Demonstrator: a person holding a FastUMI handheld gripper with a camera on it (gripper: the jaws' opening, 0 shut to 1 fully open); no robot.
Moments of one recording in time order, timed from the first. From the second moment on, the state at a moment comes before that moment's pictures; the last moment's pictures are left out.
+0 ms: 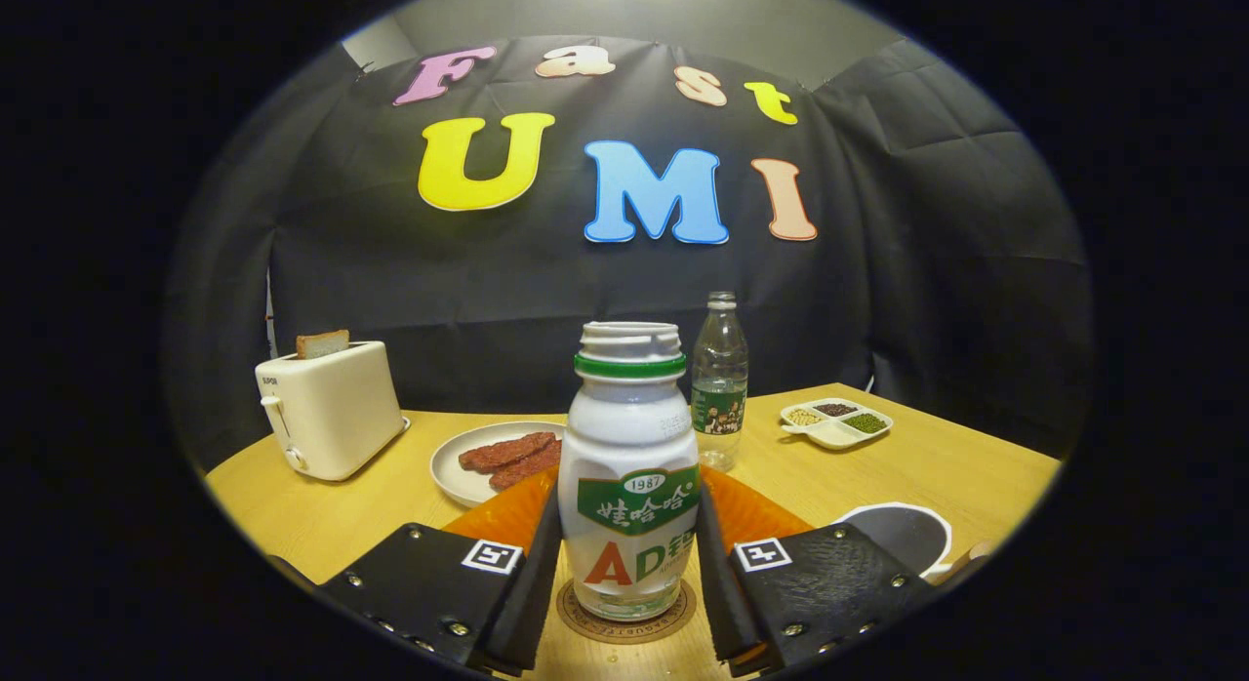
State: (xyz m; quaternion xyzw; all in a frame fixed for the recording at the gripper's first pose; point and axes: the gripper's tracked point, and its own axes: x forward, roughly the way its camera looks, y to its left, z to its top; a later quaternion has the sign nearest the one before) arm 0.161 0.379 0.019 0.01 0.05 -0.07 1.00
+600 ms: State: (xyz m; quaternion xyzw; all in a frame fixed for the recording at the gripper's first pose) arm 0.147 0.377 0.038 0.00 0.01 -0.07 1.00
